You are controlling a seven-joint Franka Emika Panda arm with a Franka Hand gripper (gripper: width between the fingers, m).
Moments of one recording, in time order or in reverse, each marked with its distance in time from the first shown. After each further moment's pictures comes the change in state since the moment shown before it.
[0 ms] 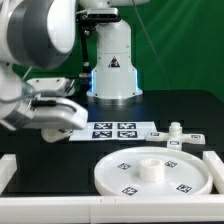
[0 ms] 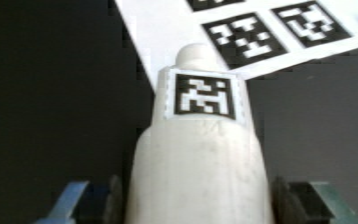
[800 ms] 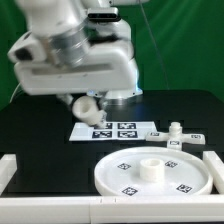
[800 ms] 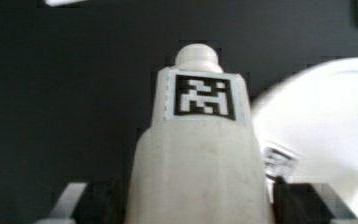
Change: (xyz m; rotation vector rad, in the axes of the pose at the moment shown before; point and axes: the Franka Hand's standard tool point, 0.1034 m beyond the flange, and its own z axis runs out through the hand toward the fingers) arm -0.027 -0.100 -0.046 -0.083 0.543 -0.121
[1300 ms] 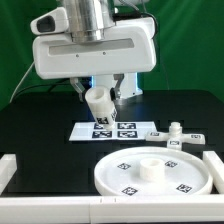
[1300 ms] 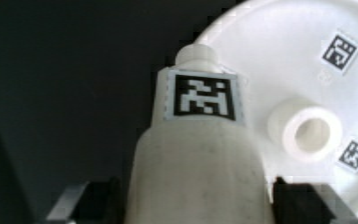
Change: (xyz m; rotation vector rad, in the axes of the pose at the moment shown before) arm 0.013 -0.010 -0.012 -0.022 0.342 -0.024
